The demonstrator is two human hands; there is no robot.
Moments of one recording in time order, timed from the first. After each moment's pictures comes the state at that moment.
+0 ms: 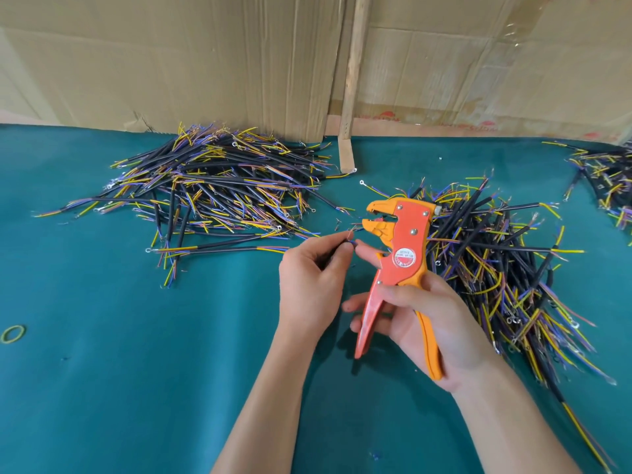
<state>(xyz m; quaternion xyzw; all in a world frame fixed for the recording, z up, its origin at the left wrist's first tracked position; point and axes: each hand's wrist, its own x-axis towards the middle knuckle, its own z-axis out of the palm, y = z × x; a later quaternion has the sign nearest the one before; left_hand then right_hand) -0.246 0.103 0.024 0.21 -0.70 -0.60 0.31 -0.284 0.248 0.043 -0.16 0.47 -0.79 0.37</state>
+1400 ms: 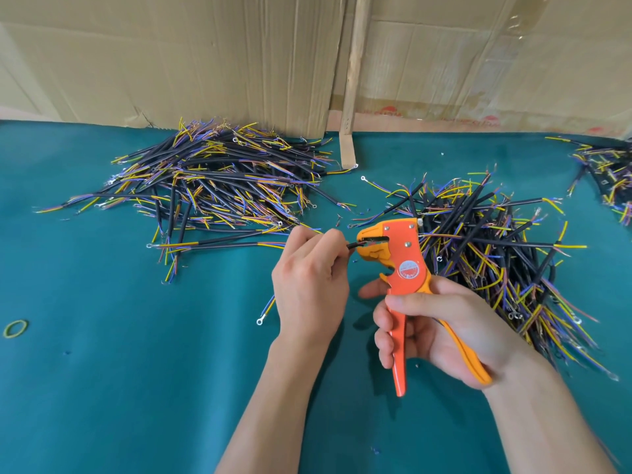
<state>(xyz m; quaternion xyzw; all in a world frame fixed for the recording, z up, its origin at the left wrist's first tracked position) -0.241 0.104 0.022 0.14 -0.84 -0.25 0.47 -0.292 0.271 0.053 -0.14 0.51 -0.69 0.49</state>
